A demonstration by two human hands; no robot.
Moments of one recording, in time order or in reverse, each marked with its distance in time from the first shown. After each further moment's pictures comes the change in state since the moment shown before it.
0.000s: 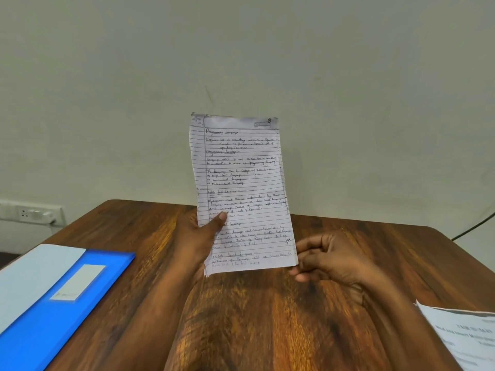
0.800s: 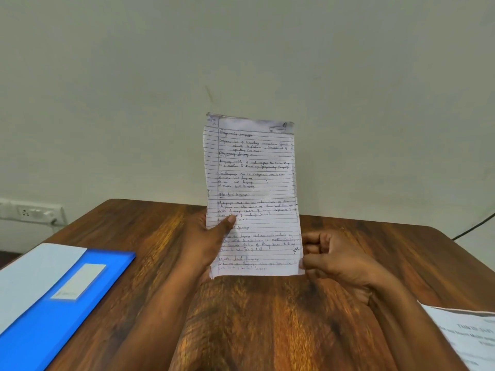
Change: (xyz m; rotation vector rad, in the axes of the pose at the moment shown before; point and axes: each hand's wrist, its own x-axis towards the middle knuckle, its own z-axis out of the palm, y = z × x) left_hand -0.001 -0.009 0.005 0.055 -0.061 0.070; right_hand -0.002 -0.003 -0.002 -0.038 -0.112 -0.060
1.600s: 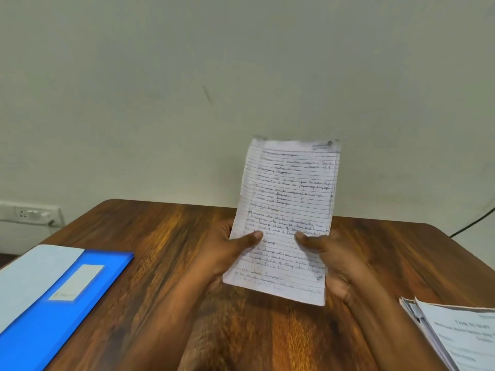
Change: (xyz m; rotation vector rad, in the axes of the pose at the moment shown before) left_hand -0.017 0.009 0.021 0.065 -0.319 -0.145; right_hand 0.013 0.010 0.015 0.383 0.332 0.001
